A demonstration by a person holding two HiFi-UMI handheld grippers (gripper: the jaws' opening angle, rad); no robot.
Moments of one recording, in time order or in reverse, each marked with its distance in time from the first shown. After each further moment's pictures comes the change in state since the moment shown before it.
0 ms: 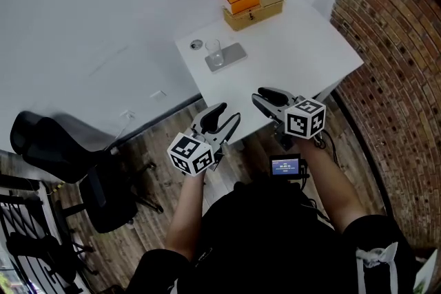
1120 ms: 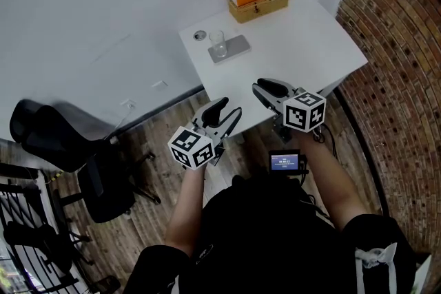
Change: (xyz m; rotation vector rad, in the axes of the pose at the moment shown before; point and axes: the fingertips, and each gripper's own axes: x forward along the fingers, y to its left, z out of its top) left arm -0.004 0.001 -0.010 -0.043 -0.008 0.021; right arm 0.009 0.004 0.006 -0.027 0.005 -0.004
